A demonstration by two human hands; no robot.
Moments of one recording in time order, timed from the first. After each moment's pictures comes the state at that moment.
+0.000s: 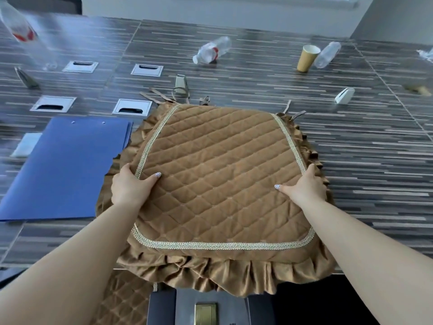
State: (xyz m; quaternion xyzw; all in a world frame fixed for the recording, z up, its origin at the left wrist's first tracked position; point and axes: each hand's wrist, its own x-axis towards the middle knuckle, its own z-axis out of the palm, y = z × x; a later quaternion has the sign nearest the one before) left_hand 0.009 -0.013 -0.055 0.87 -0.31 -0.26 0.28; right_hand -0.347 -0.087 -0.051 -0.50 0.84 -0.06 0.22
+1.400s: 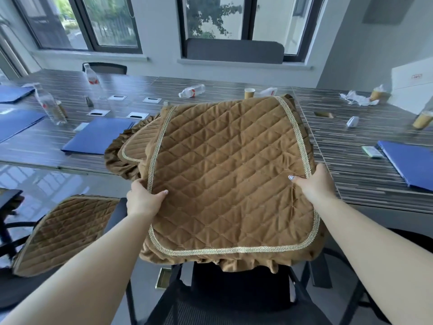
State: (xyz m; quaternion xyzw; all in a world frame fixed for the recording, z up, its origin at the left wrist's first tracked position) left_hand -0.375 0.328 0.068 0.86 -0.27 -0.21 0.39; right_hand -0.727 0.213 0.122 -0.56 0.73 -0.30 0.25
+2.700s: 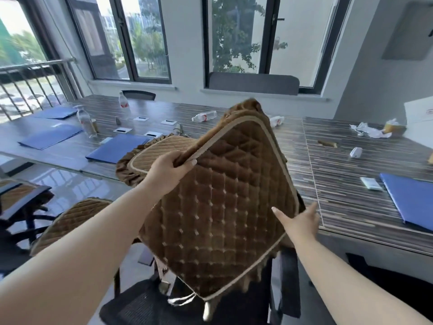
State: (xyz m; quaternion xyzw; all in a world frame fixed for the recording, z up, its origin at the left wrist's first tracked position) left_hand -0.550 0.329 0.211 0.73 -0.52 -0.10 0.43; right_hand -0.828 0.222 0.088 -0.54 0.71 -0.29 0.34
